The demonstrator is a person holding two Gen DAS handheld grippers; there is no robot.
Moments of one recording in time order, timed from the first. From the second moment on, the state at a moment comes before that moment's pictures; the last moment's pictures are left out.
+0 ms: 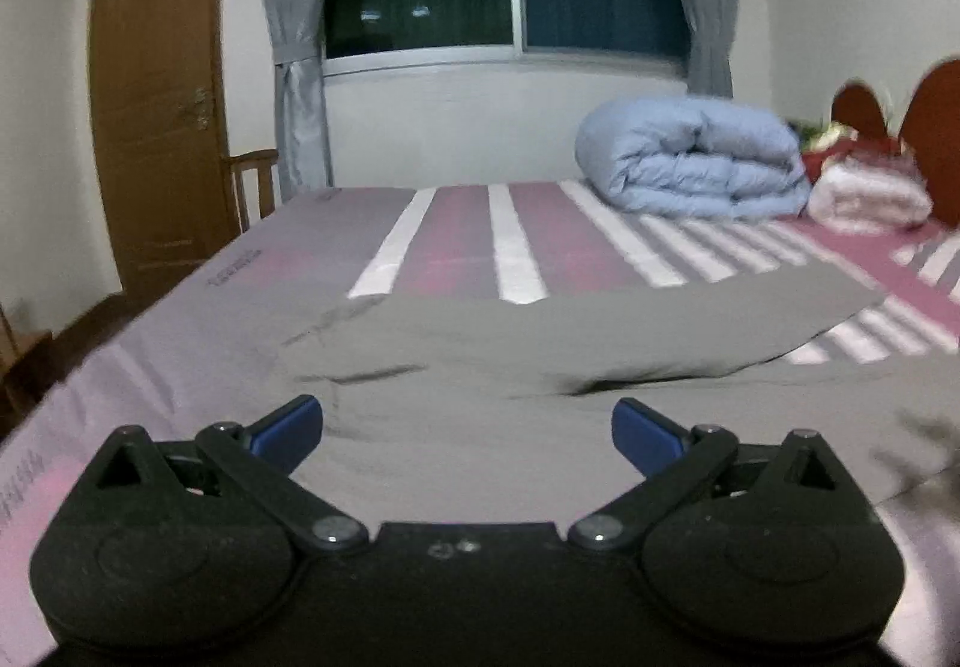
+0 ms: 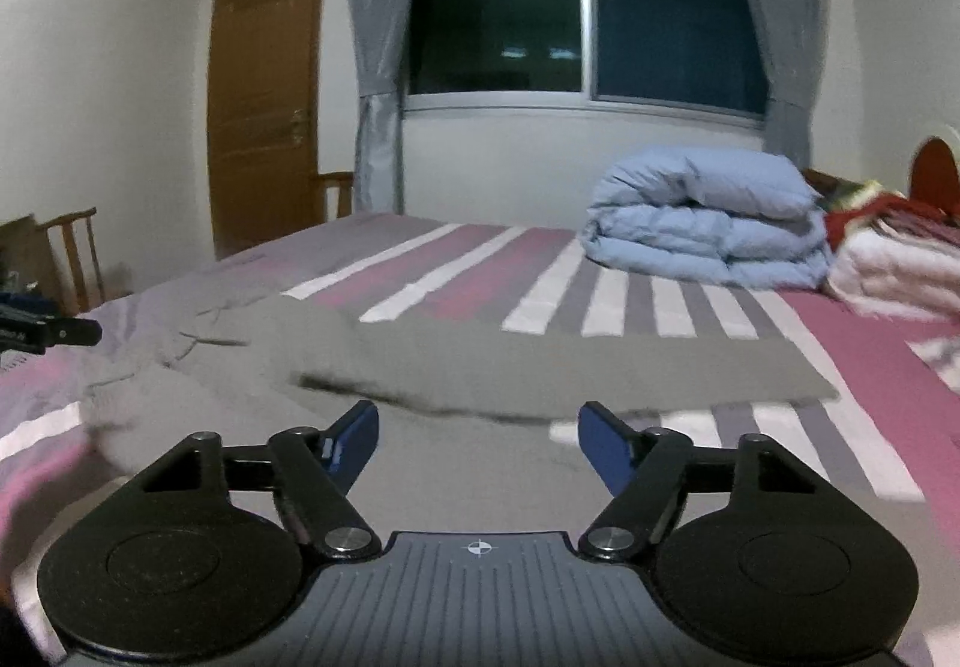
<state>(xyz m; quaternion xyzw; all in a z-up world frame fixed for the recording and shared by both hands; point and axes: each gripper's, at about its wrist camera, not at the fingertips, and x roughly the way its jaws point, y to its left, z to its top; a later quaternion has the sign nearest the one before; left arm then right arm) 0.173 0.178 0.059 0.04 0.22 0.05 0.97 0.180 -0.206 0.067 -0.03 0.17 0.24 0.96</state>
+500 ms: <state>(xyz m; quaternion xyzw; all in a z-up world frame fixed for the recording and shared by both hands) 0.323 0.300 0.027 0.10 0.31 0.08 0.94 0.371 -0.090 0.044 -0.05 0.21 0.31 0.93</state>
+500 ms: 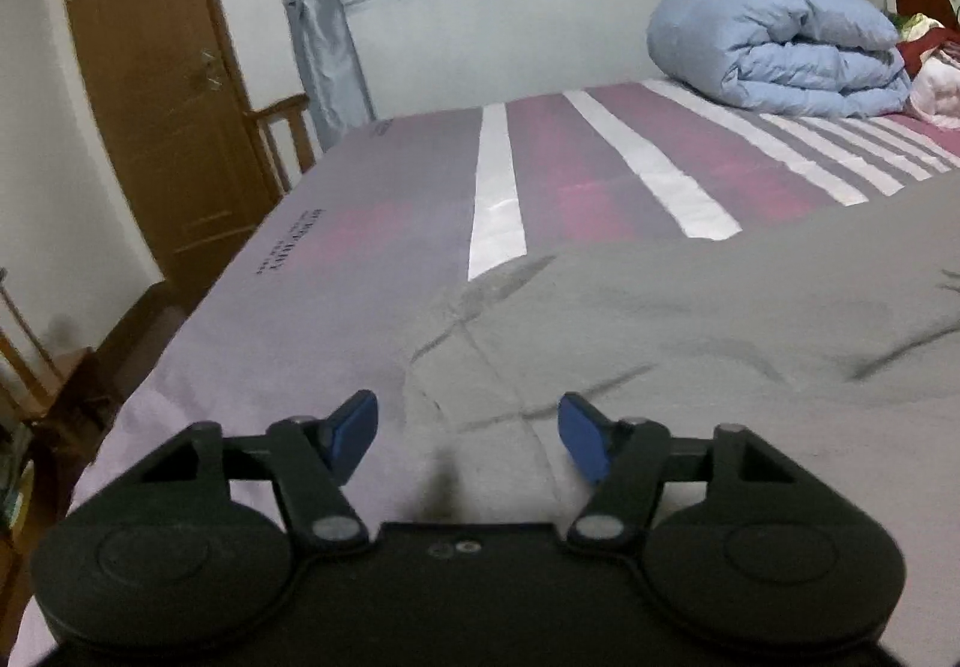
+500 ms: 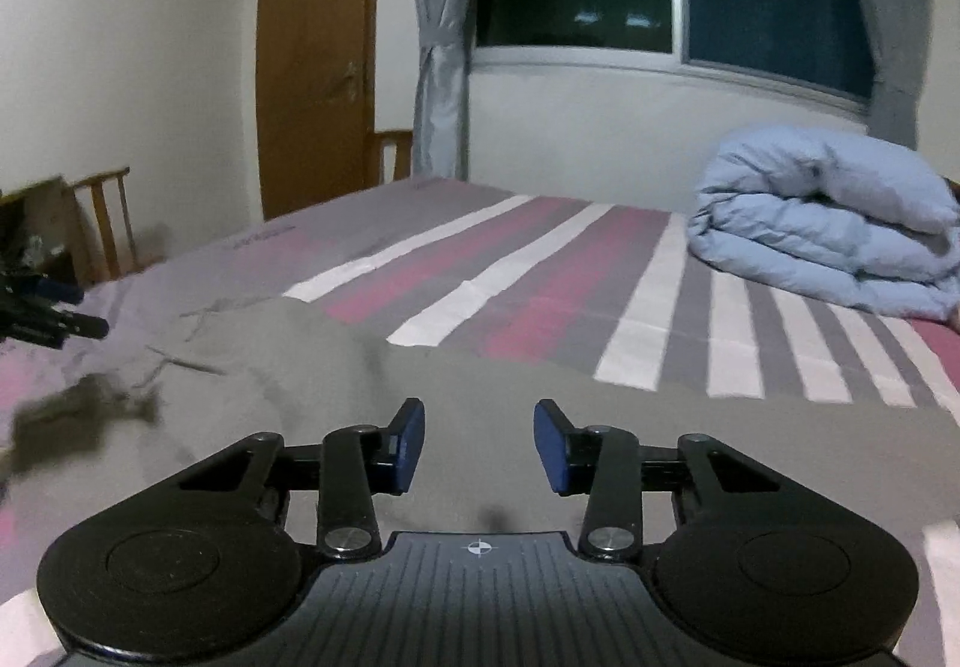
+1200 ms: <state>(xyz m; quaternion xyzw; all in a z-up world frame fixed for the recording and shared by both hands) 0.471 0.370 -0.041 0.09 0.39 0.03 0.92 0.564 0.028 -0.032 -0.19 0.28 0.39 0.86</state>
